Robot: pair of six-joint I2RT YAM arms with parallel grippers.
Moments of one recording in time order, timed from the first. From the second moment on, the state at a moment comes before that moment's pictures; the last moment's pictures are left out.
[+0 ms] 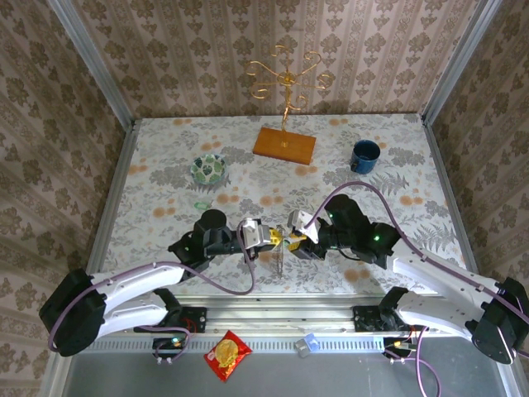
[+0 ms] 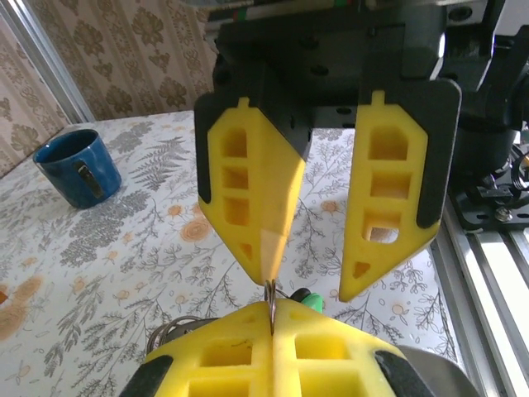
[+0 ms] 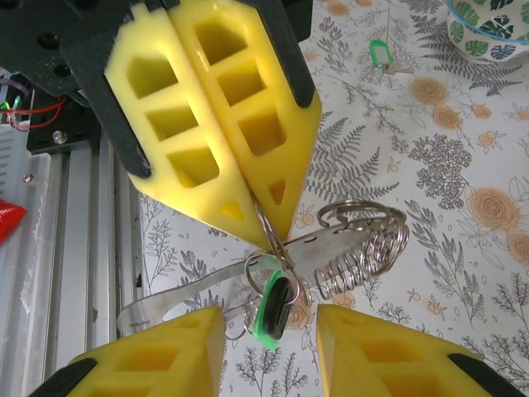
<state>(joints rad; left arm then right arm) -0.89 1.07 0.43 0.41 0.56 0.32 0.74 1.02 0.70 -0.35 -0.43 -0.34</state>
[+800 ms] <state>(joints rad) -0.88 1.07 0.37 0.58 0.54 0.26 0.74 1.15 0.73 -0.30 -0.45 -0.36</state>
